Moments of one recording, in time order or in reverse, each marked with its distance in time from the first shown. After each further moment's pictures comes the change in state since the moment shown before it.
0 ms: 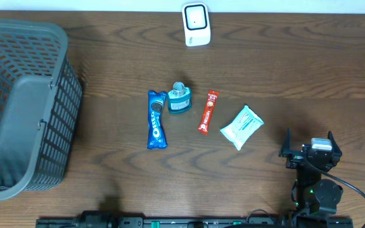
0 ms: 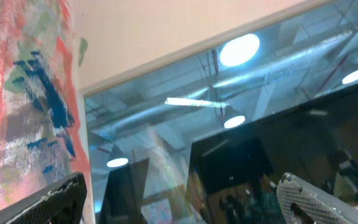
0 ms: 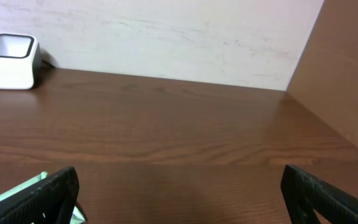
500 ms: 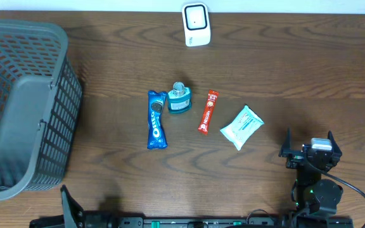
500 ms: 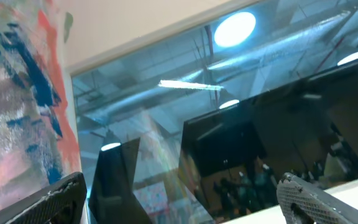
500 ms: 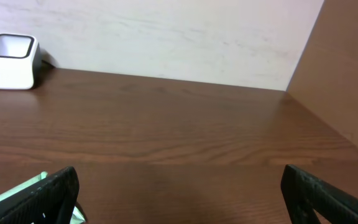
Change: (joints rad) left arm 0.003 0.000 -0.150 0.070 0.002 0.000; right arm 0.000 0.000 0.000 0.000 0.000 0.000
